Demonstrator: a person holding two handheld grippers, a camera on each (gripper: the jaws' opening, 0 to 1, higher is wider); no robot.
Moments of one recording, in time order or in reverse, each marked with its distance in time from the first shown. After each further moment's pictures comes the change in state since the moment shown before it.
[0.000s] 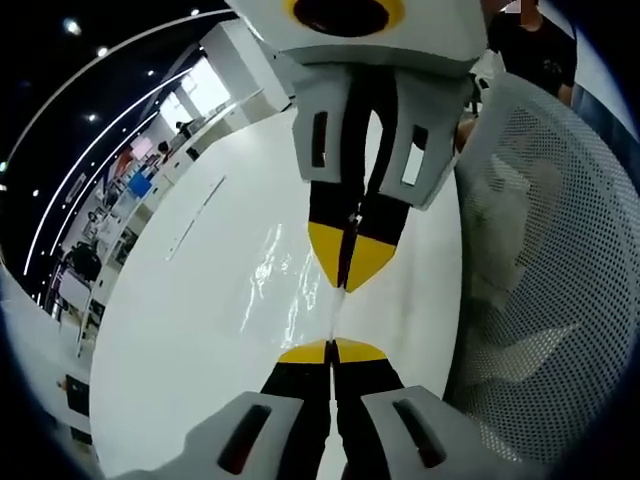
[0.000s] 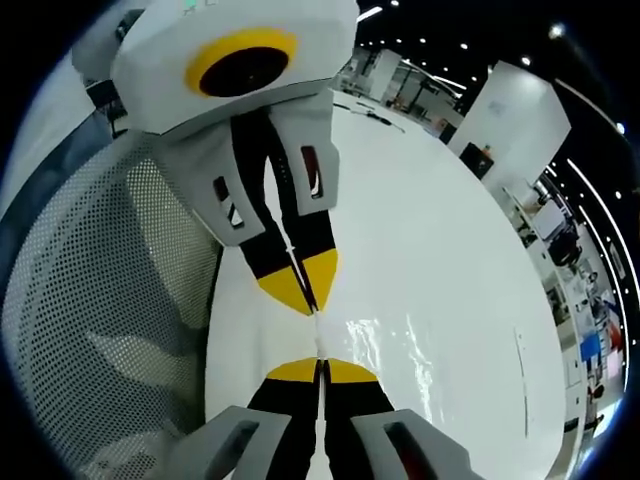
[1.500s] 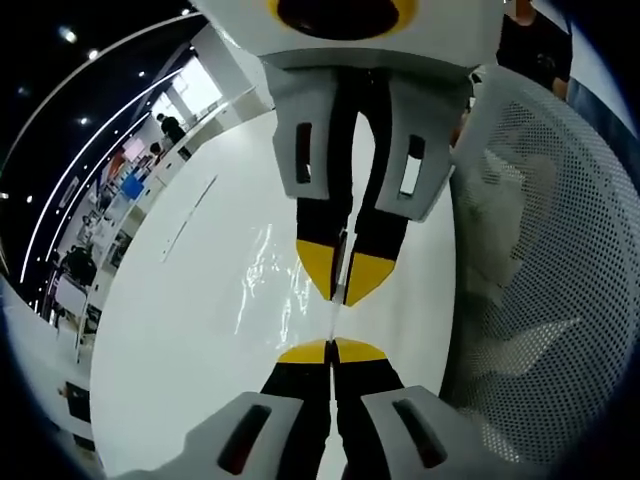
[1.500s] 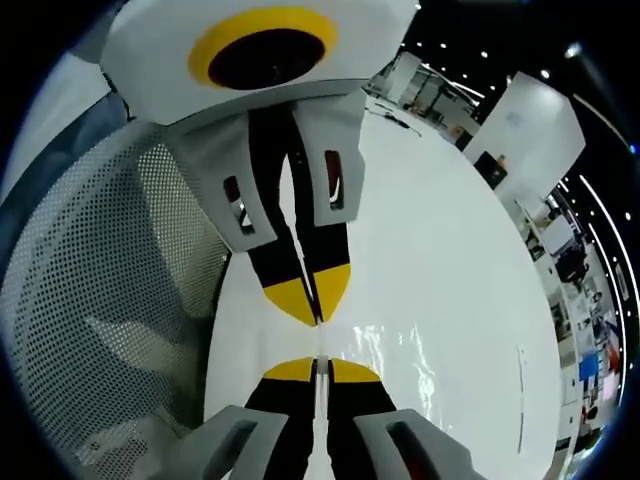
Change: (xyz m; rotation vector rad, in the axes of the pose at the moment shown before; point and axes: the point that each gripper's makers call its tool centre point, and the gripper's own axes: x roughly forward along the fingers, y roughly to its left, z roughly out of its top) left arm 0.008 -0.005 -0.001 0.025 0.015 -0.024; right arm -0.005 0.008 0.006 -0.074 0.012 0.030
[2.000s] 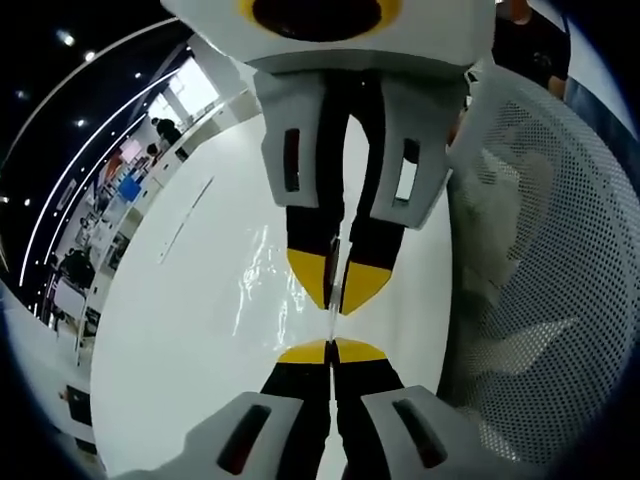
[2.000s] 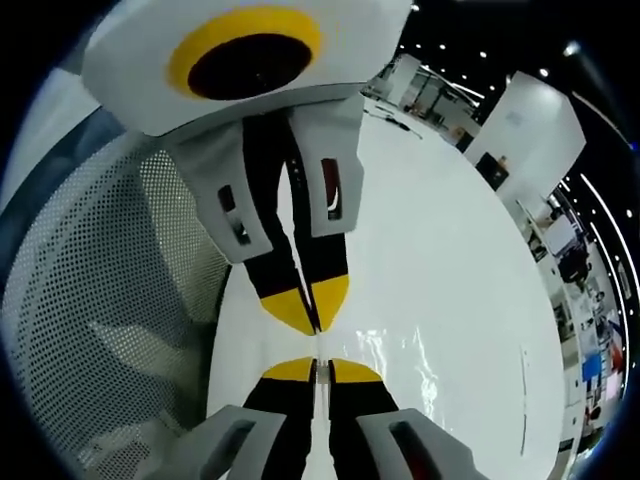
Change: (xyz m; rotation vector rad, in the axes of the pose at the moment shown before) left arm -0.001 -0.004 0.003 0.013 0.006 -0.011; right arm 0.005 0.000 0.003 -0.002 -0.011 0.011
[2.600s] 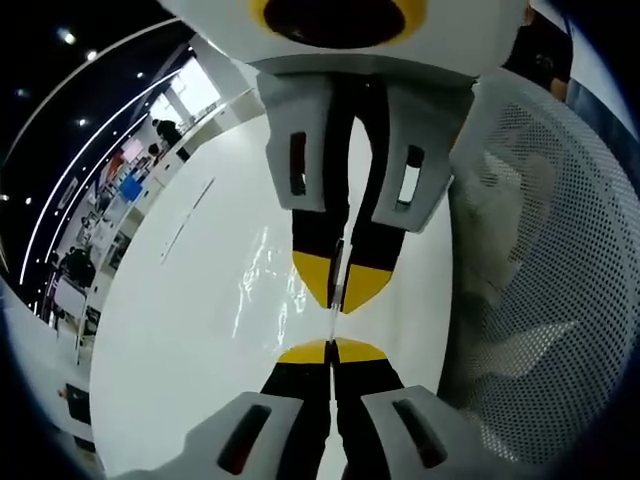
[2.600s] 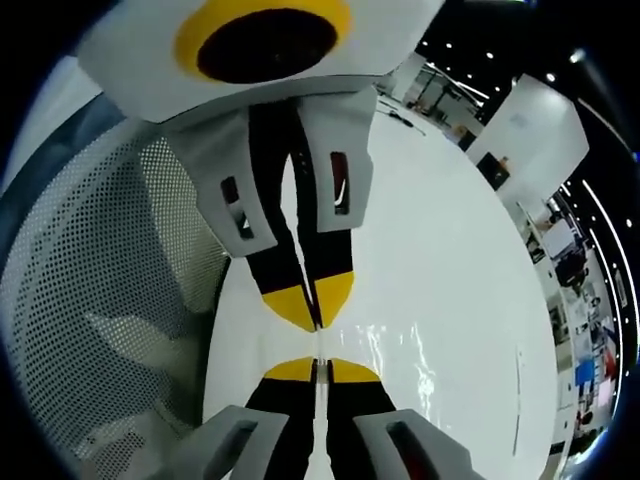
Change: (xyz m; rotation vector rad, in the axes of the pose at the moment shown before) left arm 0.000 0.000 0.003 -0.008 -0.009 0.006; right arm -0.006 0.002 -0.002 -0.020 0.031 -0.020
